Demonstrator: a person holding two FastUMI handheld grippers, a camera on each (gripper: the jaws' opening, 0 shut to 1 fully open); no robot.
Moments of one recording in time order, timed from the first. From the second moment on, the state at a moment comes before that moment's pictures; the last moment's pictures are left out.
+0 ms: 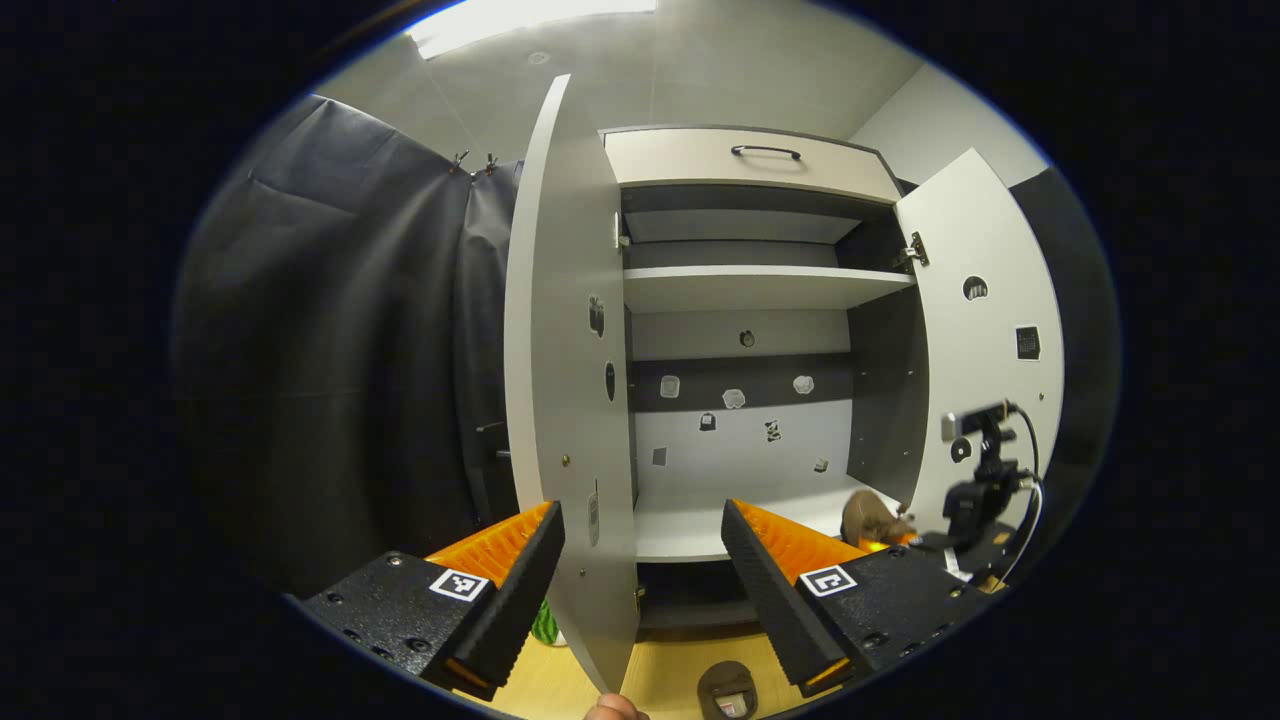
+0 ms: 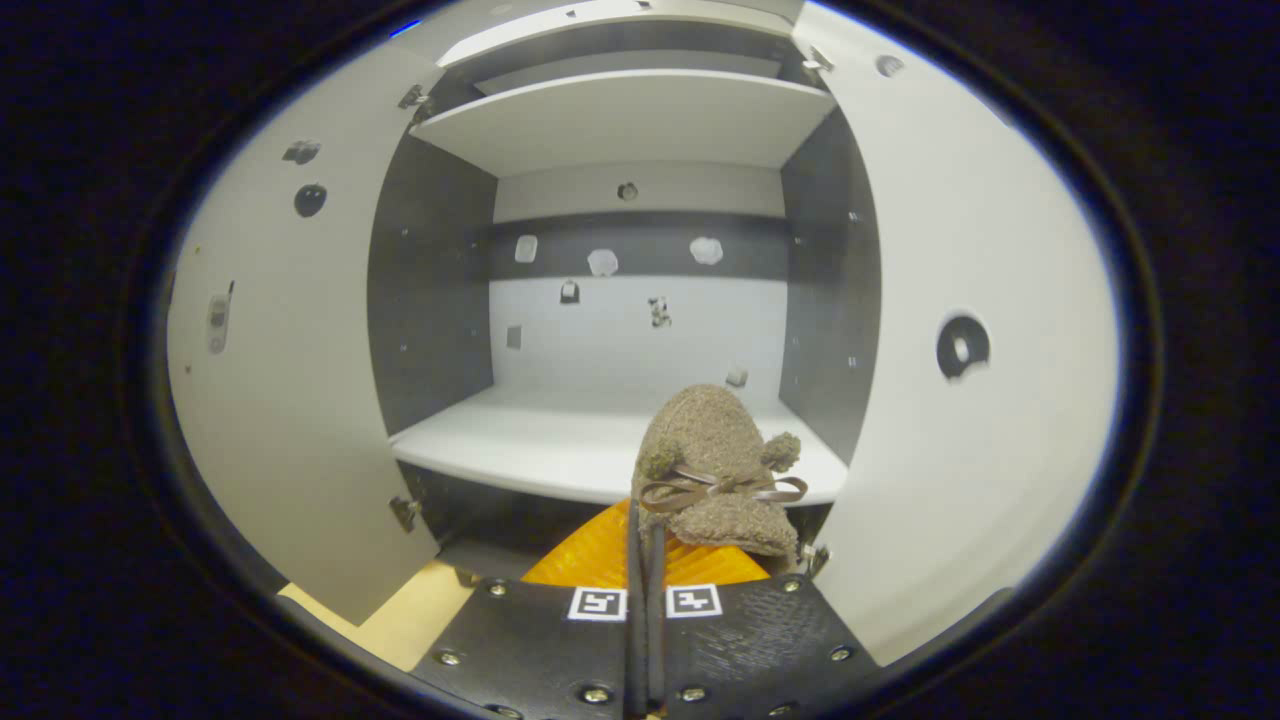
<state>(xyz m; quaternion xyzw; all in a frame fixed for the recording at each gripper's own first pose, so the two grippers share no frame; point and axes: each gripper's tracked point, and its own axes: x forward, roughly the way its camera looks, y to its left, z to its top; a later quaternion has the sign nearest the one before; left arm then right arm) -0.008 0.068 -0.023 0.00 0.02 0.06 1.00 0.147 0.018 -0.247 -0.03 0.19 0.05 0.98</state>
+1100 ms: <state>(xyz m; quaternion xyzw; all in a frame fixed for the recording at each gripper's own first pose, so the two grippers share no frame) -0.008 0.070 -0.022 0.00 0.01 0.06 1.00 0.339 0.036 -0.299 -0.09 0.23 0.04 0.97</state>
